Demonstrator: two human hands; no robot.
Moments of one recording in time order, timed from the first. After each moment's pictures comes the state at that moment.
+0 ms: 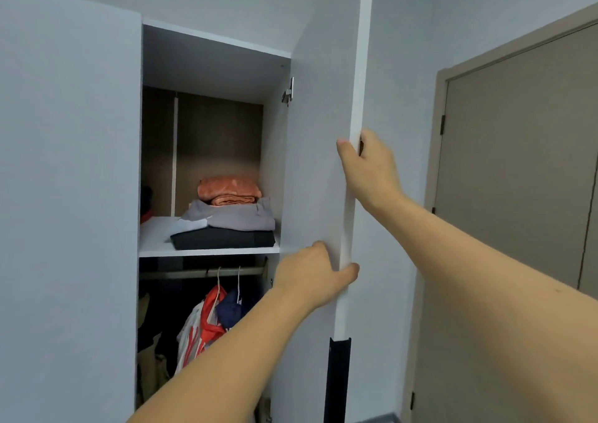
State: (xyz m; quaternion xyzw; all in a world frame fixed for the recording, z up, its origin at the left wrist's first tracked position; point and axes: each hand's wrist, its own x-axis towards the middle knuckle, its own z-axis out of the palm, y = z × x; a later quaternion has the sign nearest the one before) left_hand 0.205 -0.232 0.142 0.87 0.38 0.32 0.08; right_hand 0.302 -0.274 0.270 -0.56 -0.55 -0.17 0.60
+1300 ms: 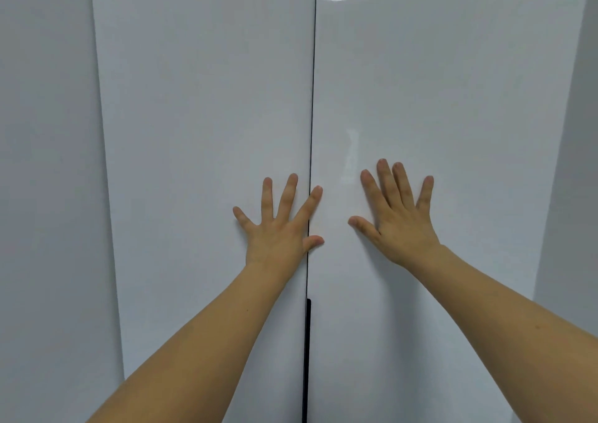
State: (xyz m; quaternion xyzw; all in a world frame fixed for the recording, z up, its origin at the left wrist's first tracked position) left_hand -0.054 0.125 0.125 0.73 0.54 0.31 -0.28; right_hand 0.176 0.105 0.153 -0.58 -0.68 -0.37 0.26
